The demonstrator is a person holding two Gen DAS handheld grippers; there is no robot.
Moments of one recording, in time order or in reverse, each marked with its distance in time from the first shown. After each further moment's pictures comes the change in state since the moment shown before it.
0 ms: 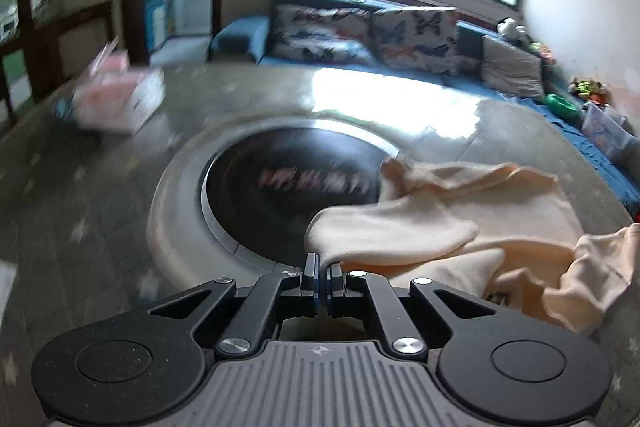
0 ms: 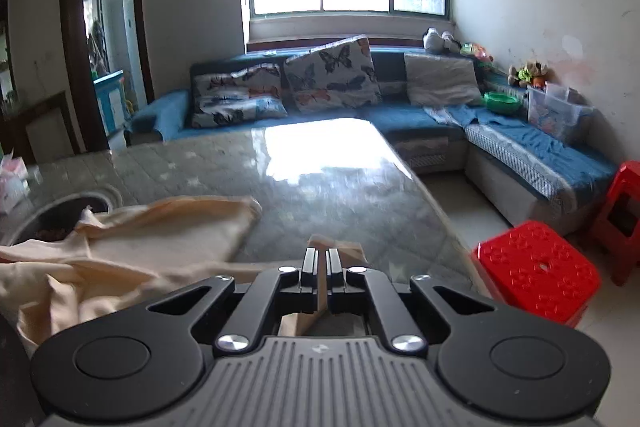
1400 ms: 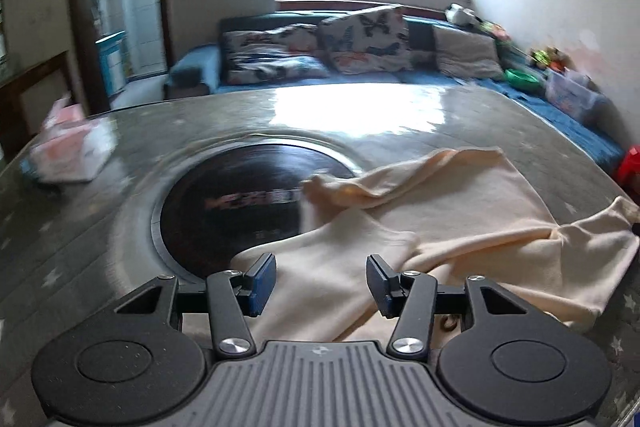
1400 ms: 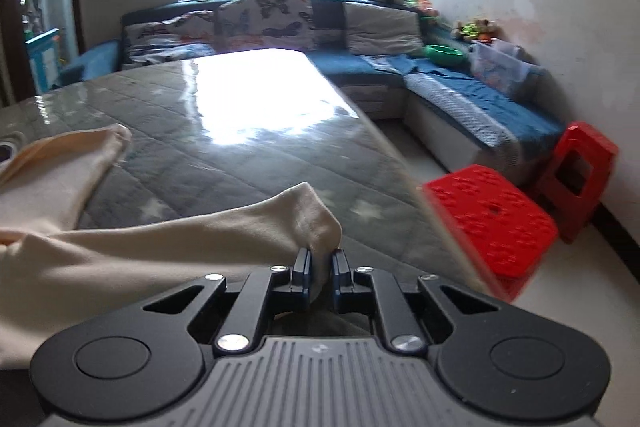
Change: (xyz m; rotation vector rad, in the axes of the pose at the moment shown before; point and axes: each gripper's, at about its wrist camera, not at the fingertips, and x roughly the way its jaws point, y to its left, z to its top) left arm 0.002 -0.055 0.002 0.217 -0.063 -0.074; right arm 0.066 -0.027 -0.046 0.014 0.129 -0.247
